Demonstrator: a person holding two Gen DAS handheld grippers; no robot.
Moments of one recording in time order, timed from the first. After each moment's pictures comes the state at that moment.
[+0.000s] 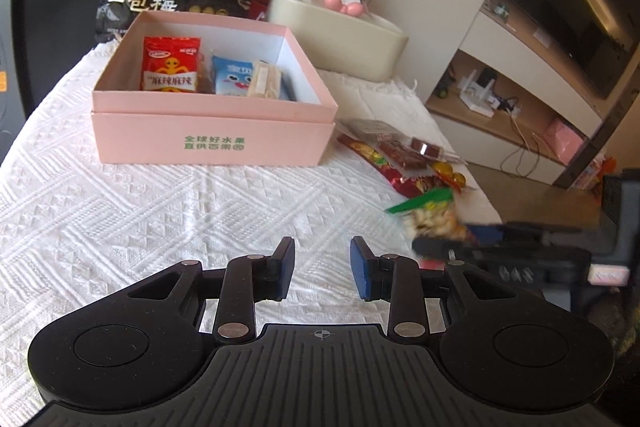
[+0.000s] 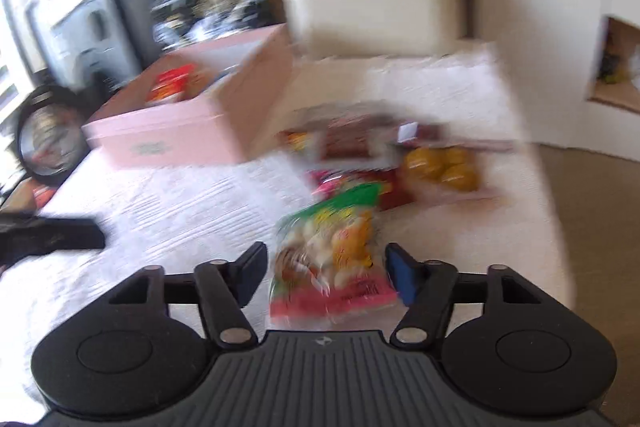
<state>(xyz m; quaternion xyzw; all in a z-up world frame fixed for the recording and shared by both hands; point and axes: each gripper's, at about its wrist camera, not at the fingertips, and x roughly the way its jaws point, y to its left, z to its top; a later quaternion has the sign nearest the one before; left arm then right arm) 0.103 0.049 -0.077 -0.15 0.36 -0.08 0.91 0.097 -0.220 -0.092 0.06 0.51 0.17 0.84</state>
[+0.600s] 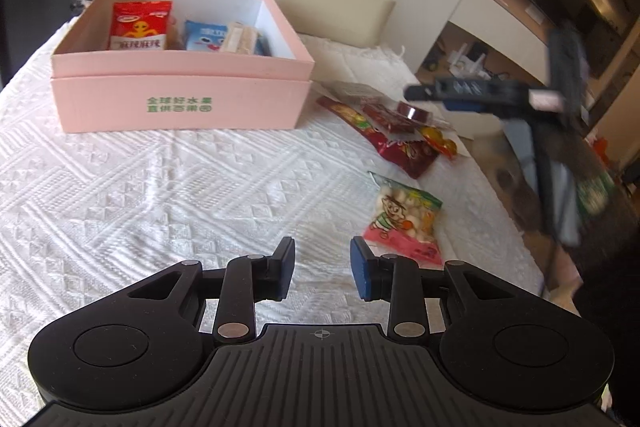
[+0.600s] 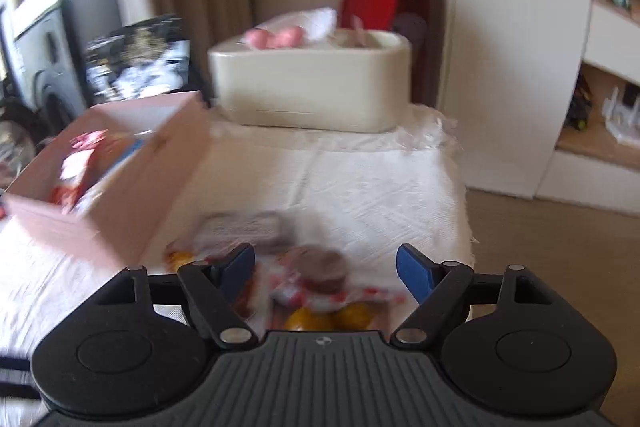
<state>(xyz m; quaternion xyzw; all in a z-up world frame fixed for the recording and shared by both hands) 0.110 0.029 -0.095 -0.14 0.40 -0.11 0.90 0.214 -0.272 -0.104 0.02 0.48 0.08 0.88</state>
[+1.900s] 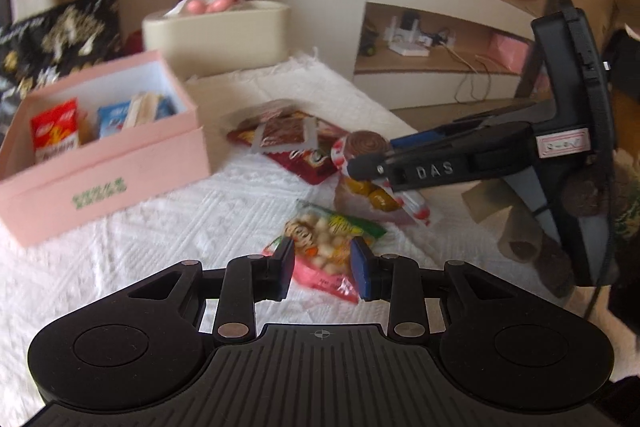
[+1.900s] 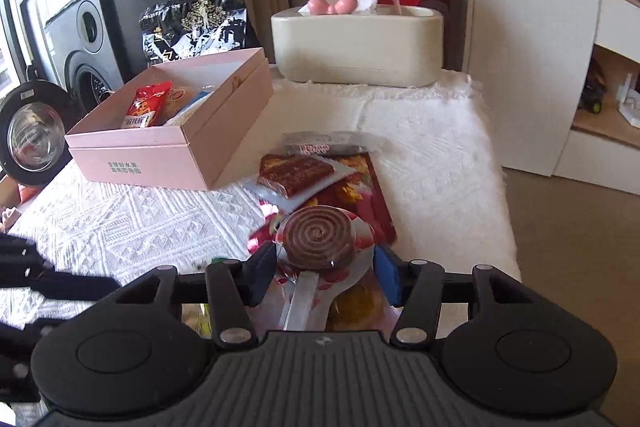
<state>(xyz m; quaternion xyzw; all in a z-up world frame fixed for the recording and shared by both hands) 0.106 -0.033 -0.079 0.03 0.34 -0.20 0.92 0.108 -0.241 -0.082 0.01 0.48 0.12 0.87</state>
